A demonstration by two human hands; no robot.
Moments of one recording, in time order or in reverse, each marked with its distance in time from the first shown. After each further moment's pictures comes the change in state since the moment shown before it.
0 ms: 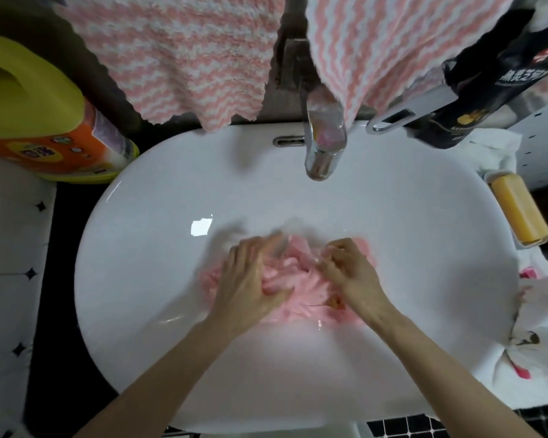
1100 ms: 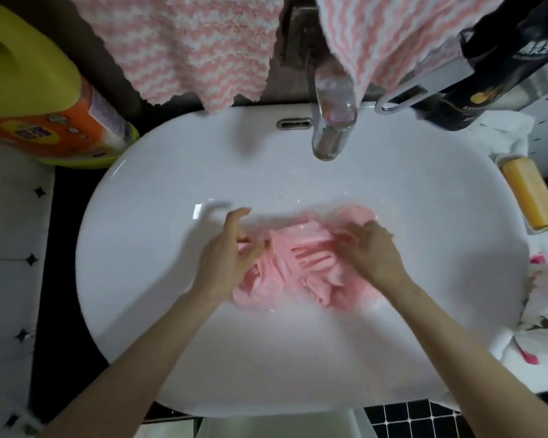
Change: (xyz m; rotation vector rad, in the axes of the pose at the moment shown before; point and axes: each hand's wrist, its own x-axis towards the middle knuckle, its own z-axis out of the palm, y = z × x) left_hand 0.016 -0.016 -0.027 -0.127 -0.006 -0.241; right_hand 0.015 -0.004 -0.016 -0.406 0.103 0.159
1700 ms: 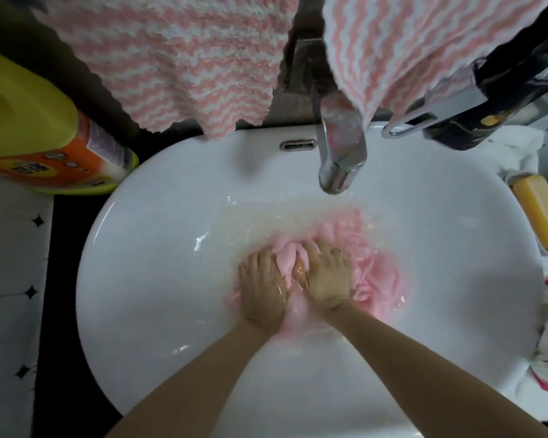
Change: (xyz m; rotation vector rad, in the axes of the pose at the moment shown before) left_hand 0.013 -0.026 0.093 0.618 0.320 0.288; right_hand 0.032 -0.014 0.097 -0.305 0.415 -0.407
